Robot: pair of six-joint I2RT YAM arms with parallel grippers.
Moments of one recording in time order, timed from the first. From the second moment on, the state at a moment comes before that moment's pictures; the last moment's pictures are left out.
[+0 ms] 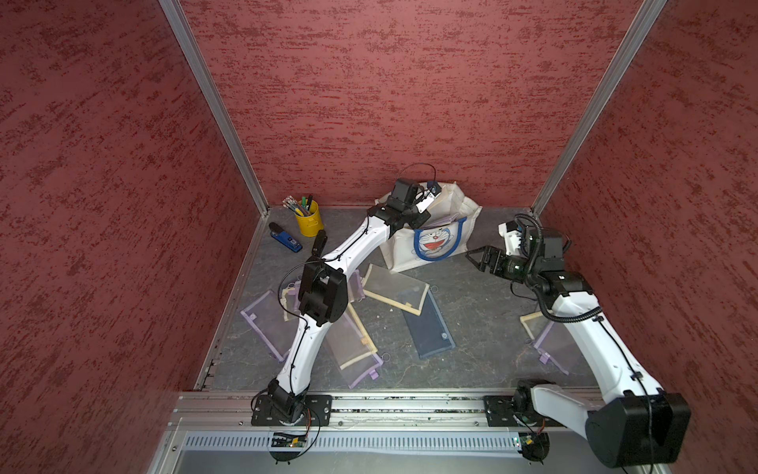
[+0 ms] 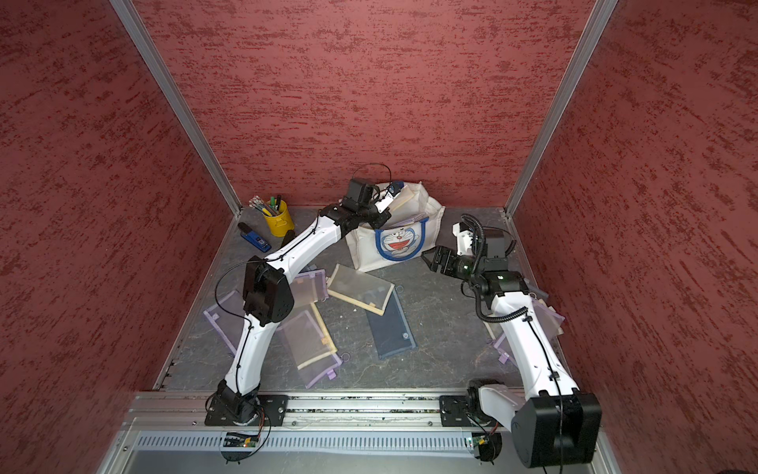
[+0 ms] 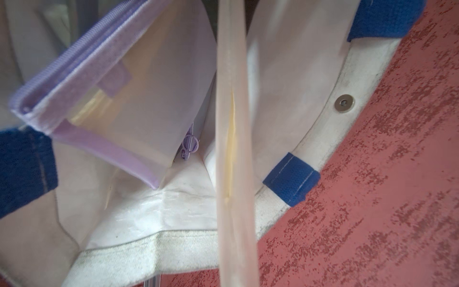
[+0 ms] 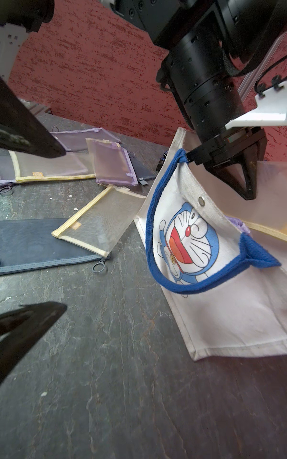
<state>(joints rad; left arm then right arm) -0.58 2.29 2.21 -0.46 0.05 0.44 0.06 1.14 1.01 -0.51 -0.57 0.41</state>
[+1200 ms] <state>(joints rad) -0.56 1.29 0.93 -0.25 0.21 -0.57 0.32 1.51 1.20 -0.51 -0.44 0.37</state>
